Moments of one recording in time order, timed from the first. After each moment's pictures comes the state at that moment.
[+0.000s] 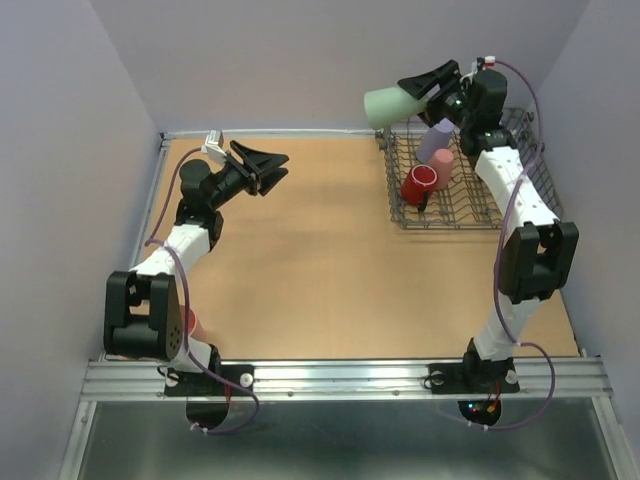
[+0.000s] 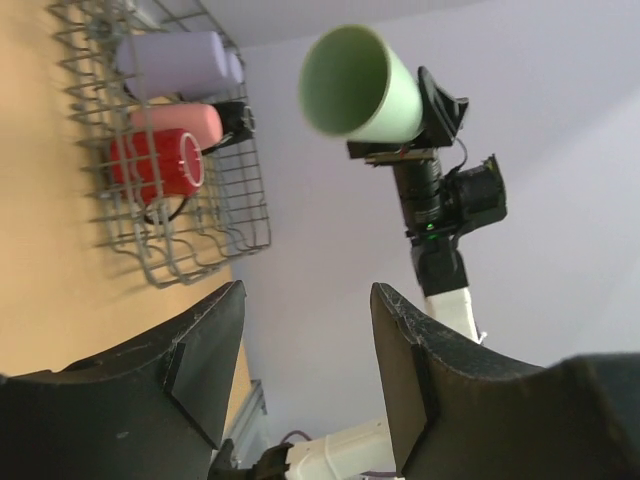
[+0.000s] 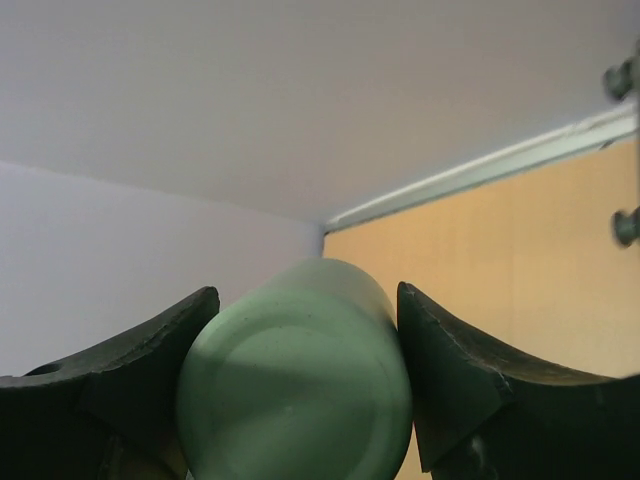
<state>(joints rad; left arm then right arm) -0.13 1.48 0.90 0.66 0.70 -1.43 0.12 1.82 1.74 0.02 -0.44 1.10</state>
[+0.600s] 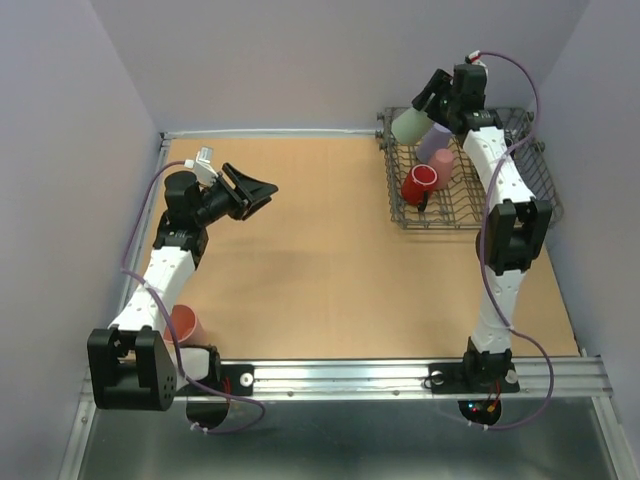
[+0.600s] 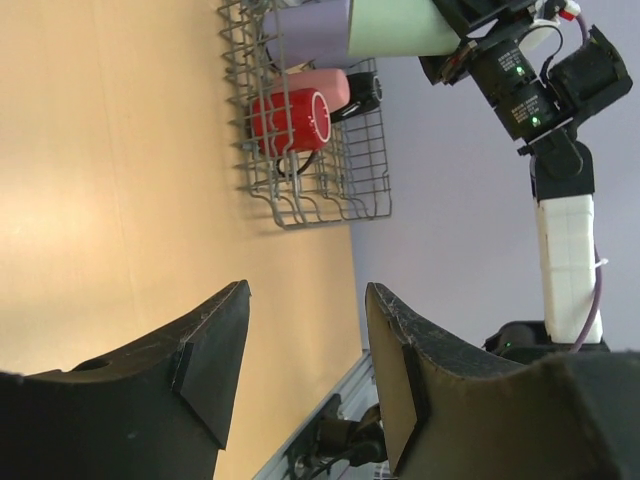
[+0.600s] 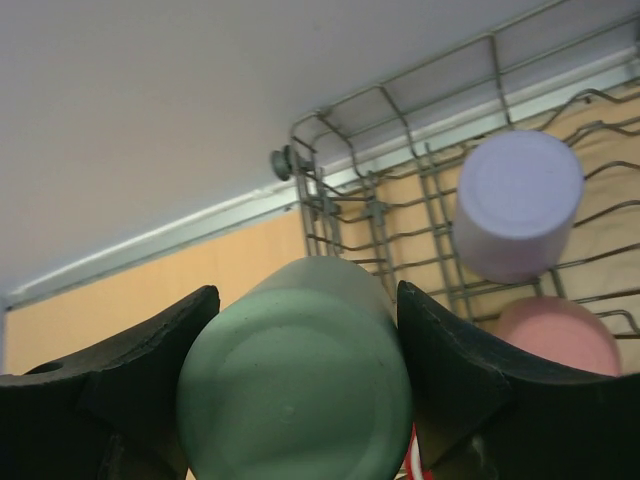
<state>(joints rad) -0.06 1.19 0.83 0.12 0.67 -1.03 0.09 2.11 2.15 -0.40 0.01 0.58</state>
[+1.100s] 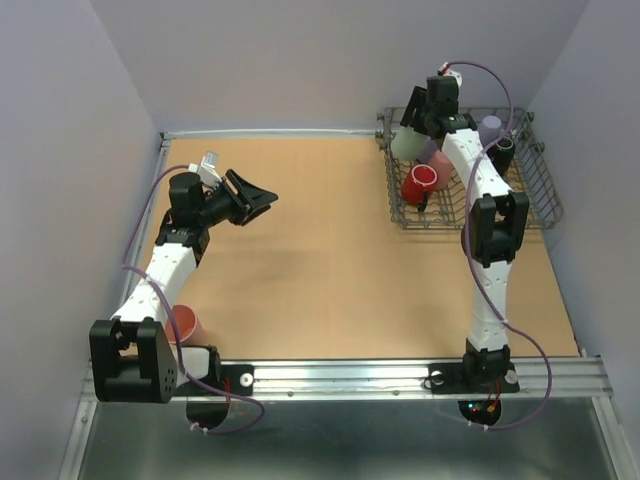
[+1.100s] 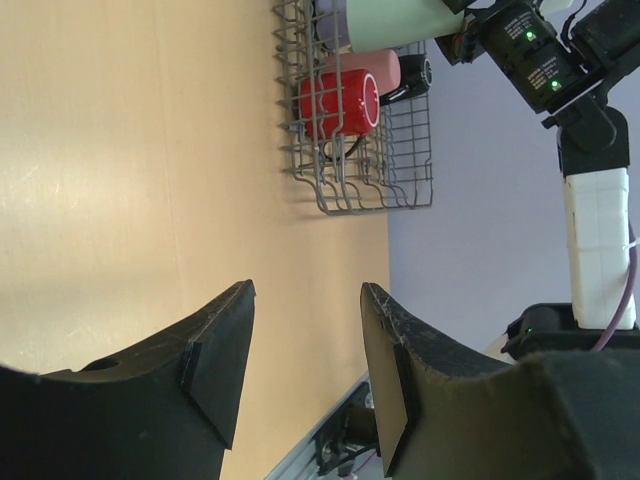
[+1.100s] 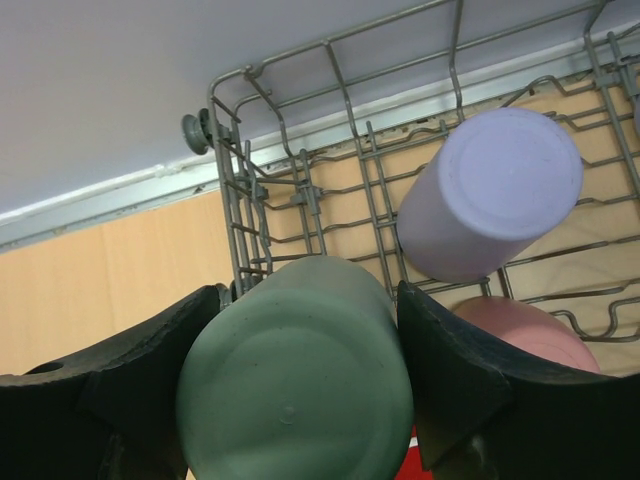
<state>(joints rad) -0.06 1.22 0.83 0.03 0.66 -0.94 0.15 2.27 2.24 -0.47 0.20 0.40</state>
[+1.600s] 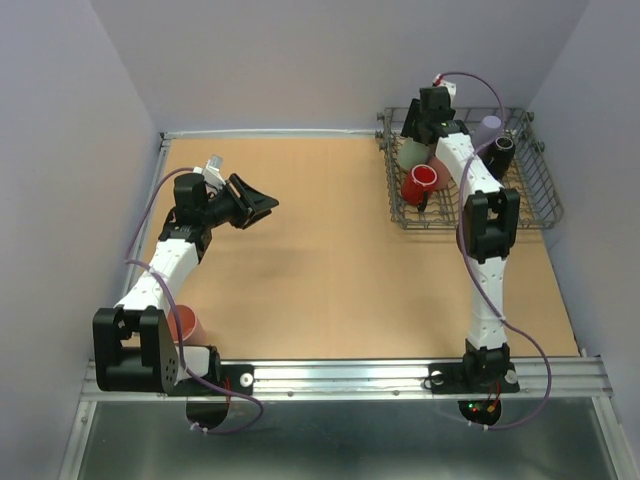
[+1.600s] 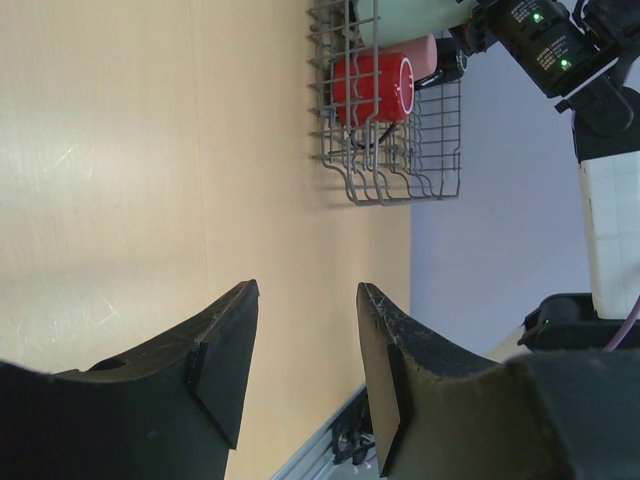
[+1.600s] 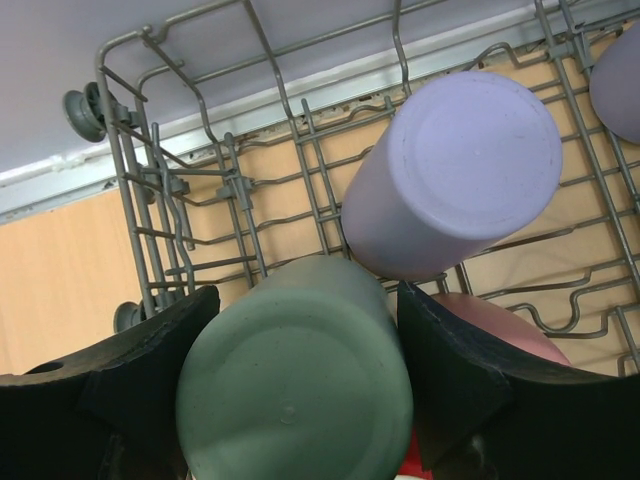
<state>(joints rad) -0.06 1.28 0.83 0.00 0.66 -0.89 0.16 2.34 2.24 -0.47 0.32 0.34</state>
